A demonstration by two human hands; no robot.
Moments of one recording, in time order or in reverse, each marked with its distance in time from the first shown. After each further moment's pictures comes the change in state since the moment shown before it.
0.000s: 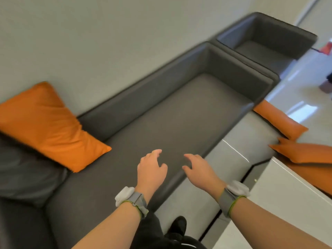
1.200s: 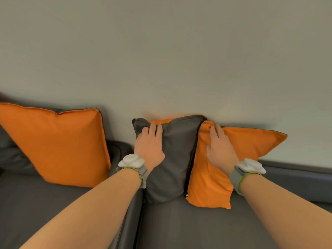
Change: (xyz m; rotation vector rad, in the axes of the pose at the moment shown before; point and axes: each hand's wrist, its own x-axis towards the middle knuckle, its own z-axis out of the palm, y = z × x) left_hand 0.080 -0.556 -0.478 0.500 0.590 -0.385; right_hand 0.226 -0.666 0.319 -0.511 0.060 -0.767
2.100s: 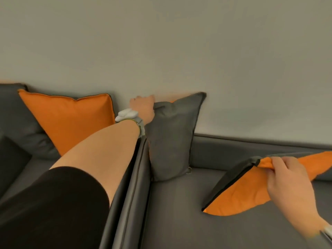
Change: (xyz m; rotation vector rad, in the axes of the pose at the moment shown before) left_hand 0.003 -0.011 -0.089 -0.010 -0.076 -0.088; right_hand -0.238 0.114 -0.054 -0.143 0.382 0.097
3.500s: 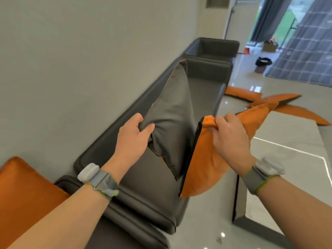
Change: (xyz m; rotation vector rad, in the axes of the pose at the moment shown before) left_hand -0.411 -0.061 -0.116 -0.932 -0.346 1.003; right_hand -0.434 -0.301 -0.193 -0.200 0.431 0.856
